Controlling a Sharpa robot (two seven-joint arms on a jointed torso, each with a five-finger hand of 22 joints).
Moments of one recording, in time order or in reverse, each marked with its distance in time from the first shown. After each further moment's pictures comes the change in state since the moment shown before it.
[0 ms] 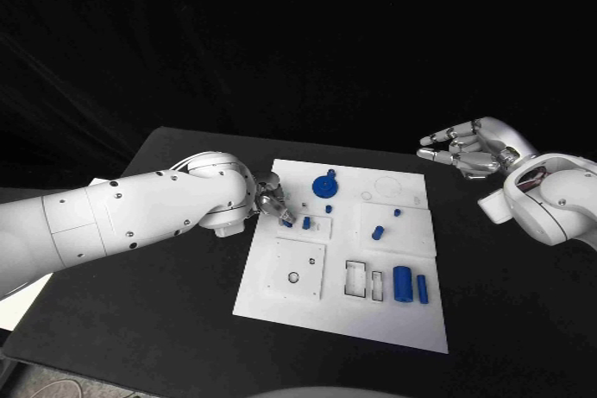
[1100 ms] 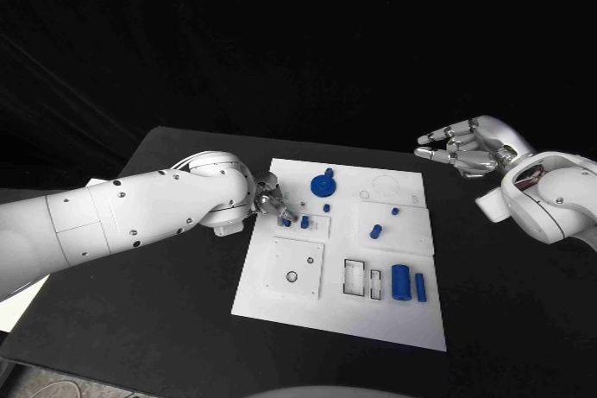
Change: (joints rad) left arm -0.001 0.021 -0.002 -0.029 -0.001 0.020 -0.016; left_hand -0.048 0.017 -0.128 0.070 0.003 0.033 -0.009 0.002 -0.030 0.018 -0.004 0.027 0.039 0.001 -0.006 0.000 0.000 0.000 -0.004 -0.003 0.015 0.001; right arm 0.000 -0.004 0.000 0.007 0.000 0.000 0.000; right_hand 0.000 0.000 0.000 0.000 0.000 0.000 0.000 0.000 0.000 0.000 0.000 0.000 0.000 0.000 0.000 0.000 0.001 0.000 0.000 0.000 0.000 0.000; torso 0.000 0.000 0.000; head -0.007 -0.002
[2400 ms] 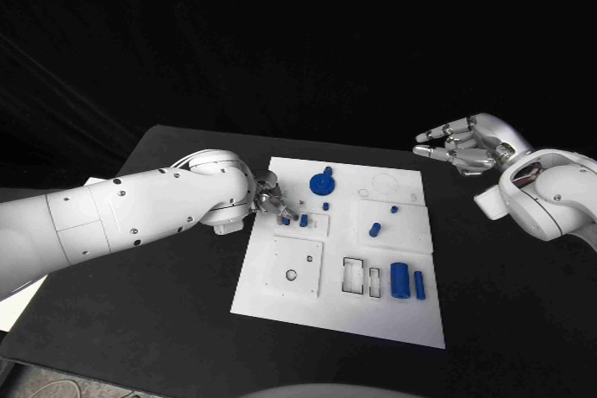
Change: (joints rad) left arm 0.000 0.008 0.000 -0.004 -0.002 0.002 -0.009; left_hand -0.037 0.003 -0.120 0.059 0.000 0.014 0.000 -0.003 -0.014 0.004 -0.002 0.011 0.014 0.000 0.000 0.000 0.000 -0.011 0.000 0.000 0.011 0.000; right arm 0.000 0.002 0.000 -0.002 0.000 0.000 0.001; right_hand 0.000 0.000 -0.004 -0.004 0.000 0.000 0.000 0.000 0.000 0.000 0.000 0.000 -0.001 0.000 0.000 -0.005 0.000 0.000 0.000 0.000 0.000 -0.002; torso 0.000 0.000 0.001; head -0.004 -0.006
